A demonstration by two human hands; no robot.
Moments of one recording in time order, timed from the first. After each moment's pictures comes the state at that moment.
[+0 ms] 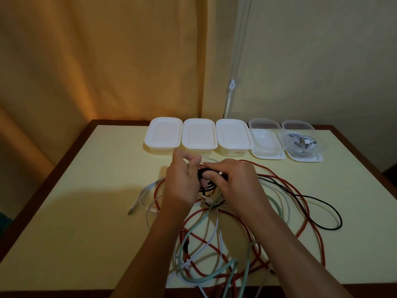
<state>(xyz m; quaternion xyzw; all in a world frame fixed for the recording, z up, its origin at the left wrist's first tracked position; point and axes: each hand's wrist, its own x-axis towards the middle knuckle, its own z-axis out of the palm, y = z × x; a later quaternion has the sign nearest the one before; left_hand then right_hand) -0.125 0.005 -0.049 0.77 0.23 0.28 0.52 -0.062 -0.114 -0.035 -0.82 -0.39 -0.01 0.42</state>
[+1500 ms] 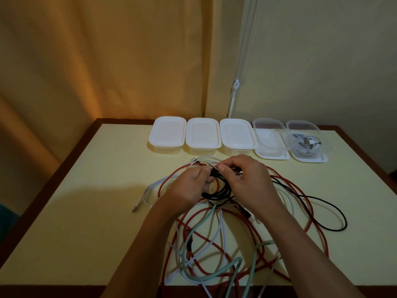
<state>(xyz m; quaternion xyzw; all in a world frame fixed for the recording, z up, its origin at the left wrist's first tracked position) -0.129 0.018 -0.052 0.81 0.12 0.06 0.58 -0.052 -0.123 -0.040 -0.84 -0.31 -0.01 0.44</state>
